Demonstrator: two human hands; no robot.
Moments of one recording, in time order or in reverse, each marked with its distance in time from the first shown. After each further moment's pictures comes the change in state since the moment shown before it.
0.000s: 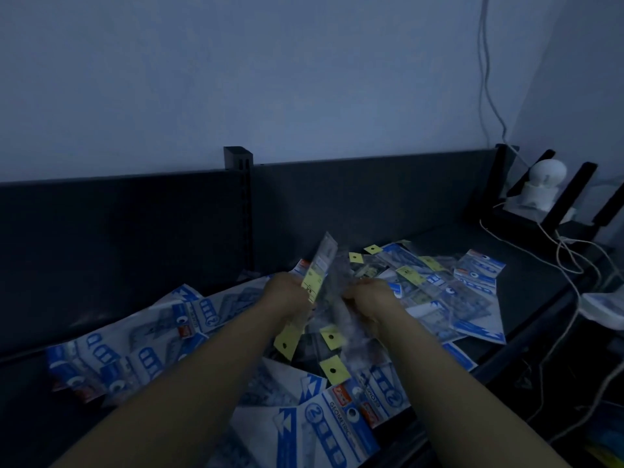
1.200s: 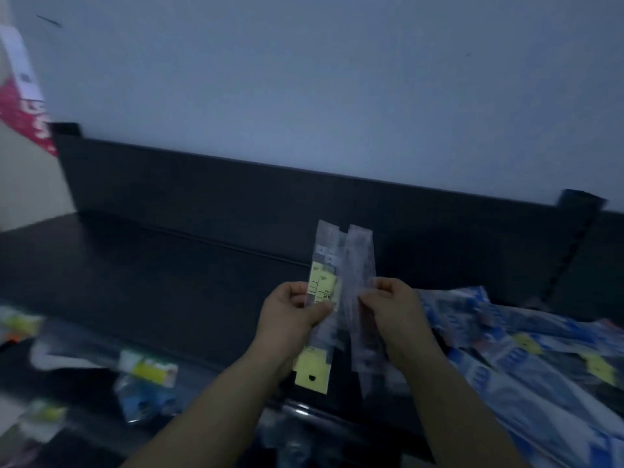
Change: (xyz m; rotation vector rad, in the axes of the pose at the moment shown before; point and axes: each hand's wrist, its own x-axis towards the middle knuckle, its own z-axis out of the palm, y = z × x) left_hand -0.328 -0.189 -0.244 -0.714 0.796 0.007; right_hand -0.314 -0.028 0.259 0.050 -0.693 -0.418
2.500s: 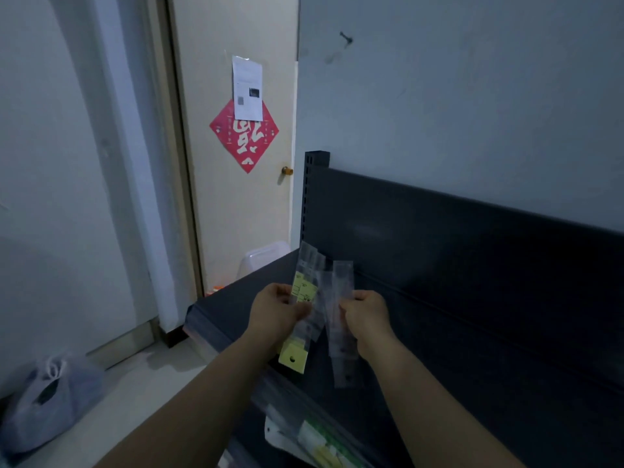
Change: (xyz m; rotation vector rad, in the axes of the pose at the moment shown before) left_hand 0.219 0.066 -0.526 0.296 0.519 -0.025; right_hand 0.084 -0.044 0.603 -0.028 -0.375 0.132
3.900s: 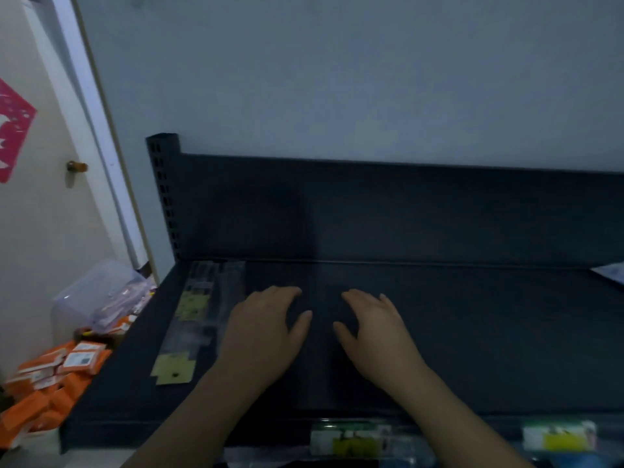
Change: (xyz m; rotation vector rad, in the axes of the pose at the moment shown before) left_hand -0.001 0.021 0.005 0.700 -0.530 0.996; right_hand -0.101 0.016 -0.031 -1.026 0.509 -0.294
